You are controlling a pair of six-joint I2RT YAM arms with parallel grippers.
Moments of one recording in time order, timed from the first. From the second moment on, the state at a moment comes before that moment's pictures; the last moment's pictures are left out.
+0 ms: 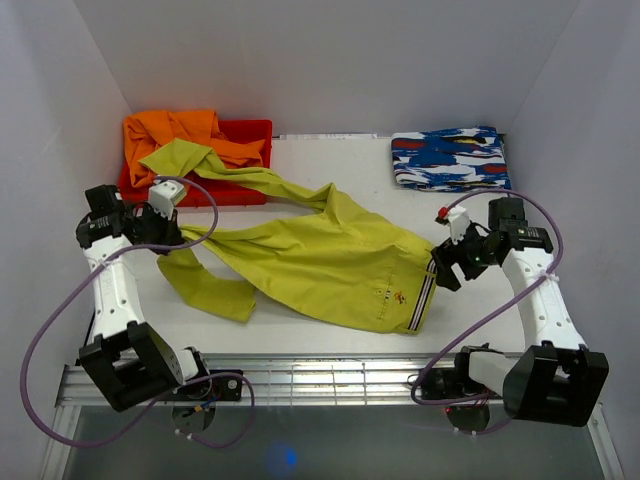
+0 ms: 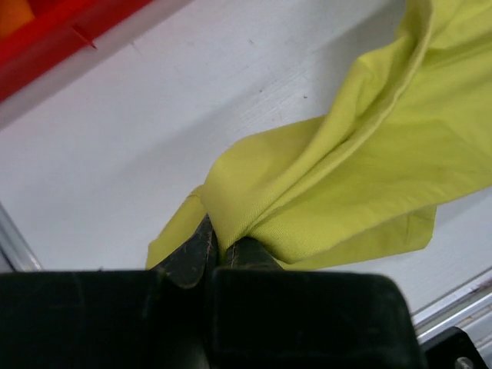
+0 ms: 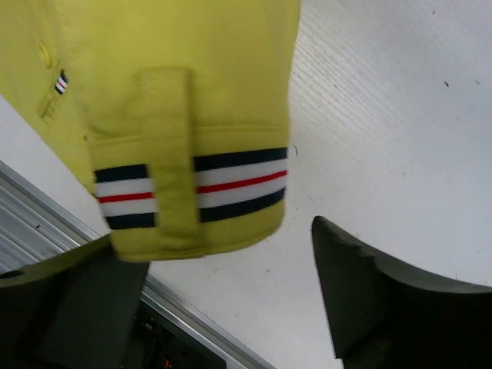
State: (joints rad) left arm 0.42 1.18 1.14 -0.91 0.67 0.80; right arm -0.07 1.10 0.95 -1.00 -0.49 -0.69
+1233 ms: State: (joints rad) left arm 0.34 1.68 1.29 -0.97 0.56 0.54; right arm 1.03 1.30 0.72 -0.77 -0.21 -0.67
